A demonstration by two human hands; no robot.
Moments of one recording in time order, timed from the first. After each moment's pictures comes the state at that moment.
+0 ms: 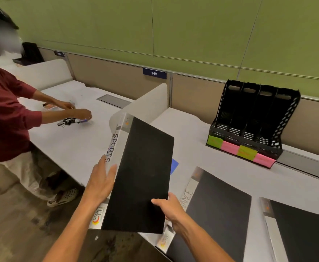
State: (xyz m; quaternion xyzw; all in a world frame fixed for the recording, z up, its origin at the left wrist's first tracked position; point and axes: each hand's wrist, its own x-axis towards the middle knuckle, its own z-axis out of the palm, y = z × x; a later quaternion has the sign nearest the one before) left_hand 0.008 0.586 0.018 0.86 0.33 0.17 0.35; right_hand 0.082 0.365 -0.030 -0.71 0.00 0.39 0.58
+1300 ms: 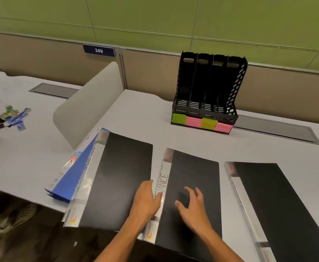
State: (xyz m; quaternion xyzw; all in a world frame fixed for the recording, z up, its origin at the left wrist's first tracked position) left_hand 0.073 0.435 -0.080 0.91 0.11 -0.05 0.40; right_hand 0.077 0.257 -0.097 -0.89 0.09 0.16 0.41
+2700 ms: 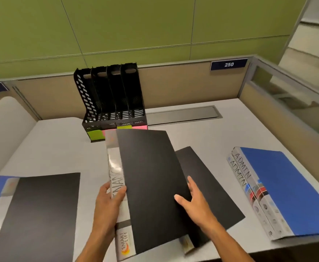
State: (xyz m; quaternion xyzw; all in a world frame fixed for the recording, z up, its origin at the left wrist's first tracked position) left_hand 0.080 0.239 -0.005 0.75 0.17 -0.04 0.64; right_hand 0.051 -0.014 -0.063 -0.76 0.17 0.07 0.63
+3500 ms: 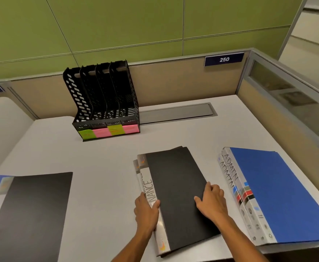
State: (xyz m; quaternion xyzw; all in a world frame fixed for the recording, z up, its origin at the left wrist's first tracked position) left_hand 0.077 0.088 -0.099 0.86 0.18 -0.12 0.46; right_hand 0.068 -0.128 -0.106 -0.95 0.23 0.13 0.20
